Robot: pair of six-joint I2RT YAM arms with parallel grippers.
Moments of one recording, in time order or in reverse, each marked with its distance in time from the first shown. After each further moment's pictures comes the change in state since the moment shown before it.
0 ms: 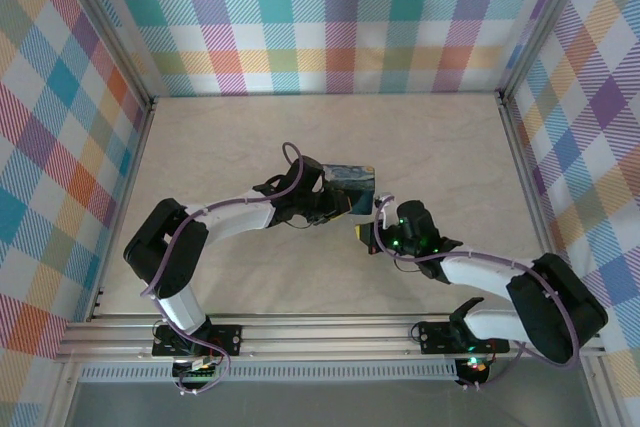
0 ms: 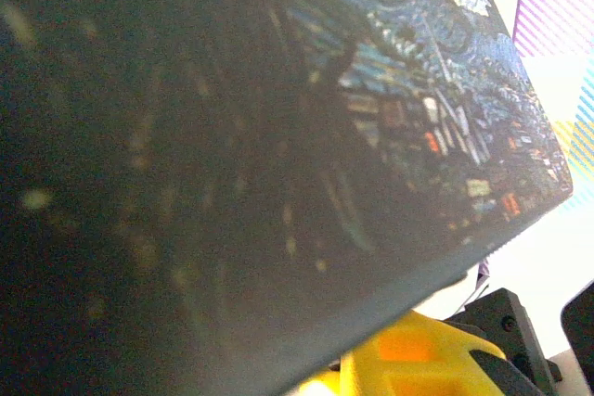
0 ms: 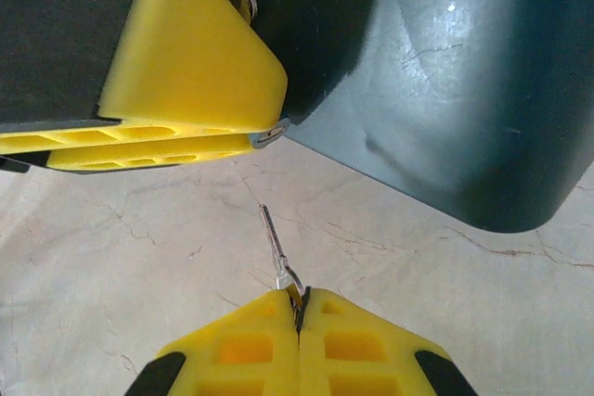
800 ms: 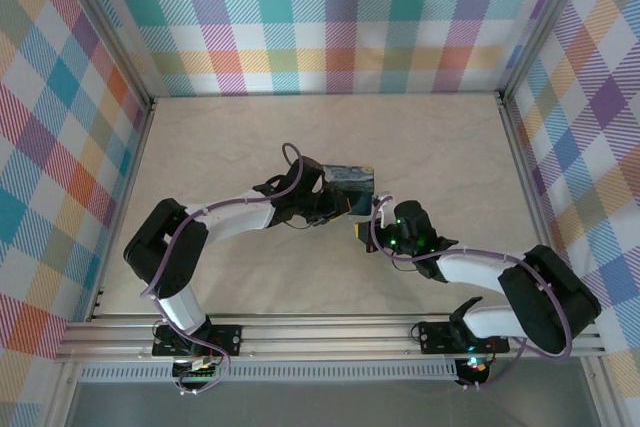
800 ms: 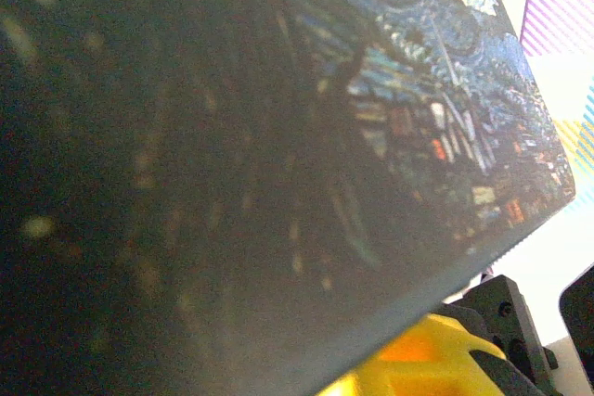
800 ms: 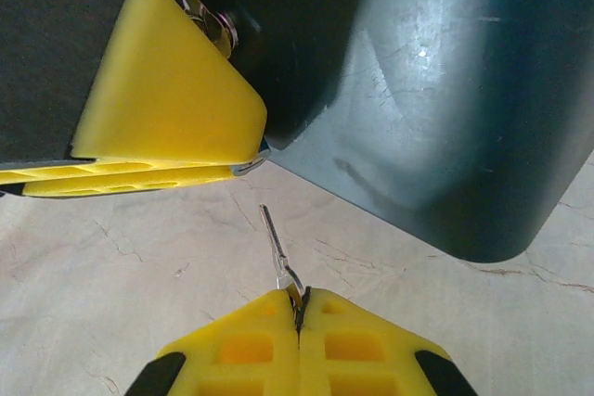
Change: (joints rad) left arm 0.000 0.000 0.000 -0.012 -0.001 0.000; right arm 0.004 0.034 0.001 0.047 0.030 0.001
